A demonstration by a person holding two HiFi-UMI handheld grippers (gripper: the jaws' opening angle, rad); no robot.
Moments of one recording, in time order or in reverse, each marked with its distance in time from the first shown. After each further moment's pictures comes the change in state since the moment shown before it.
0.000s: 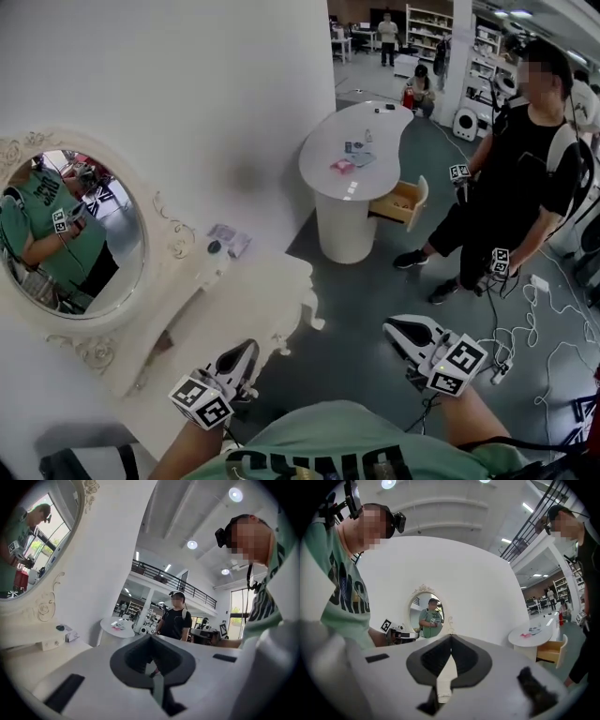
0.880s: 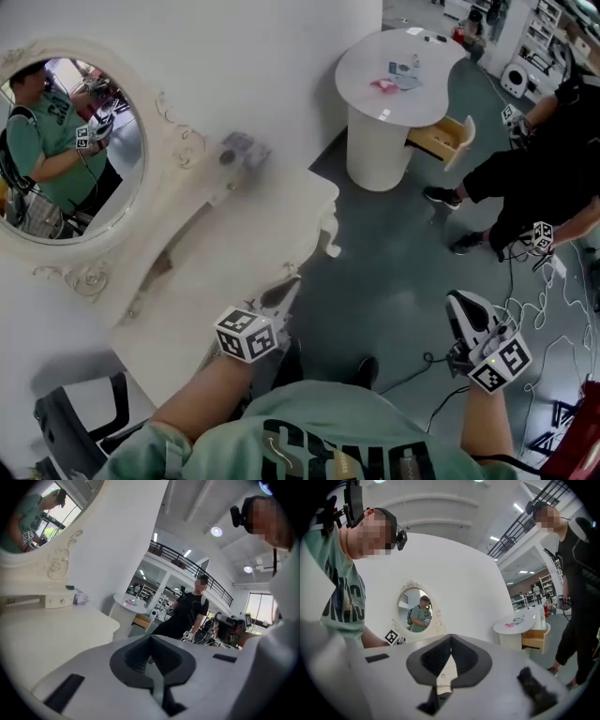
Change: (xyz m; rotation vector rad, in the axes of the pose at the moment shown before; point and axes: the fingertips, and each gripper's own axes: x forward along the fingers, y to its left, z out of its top) left arm 0.068 0.045 -0.136 -0.166 0.201 0.151; right arm -0.053 -0.047 -0.052 0.086 0.044 -0.131
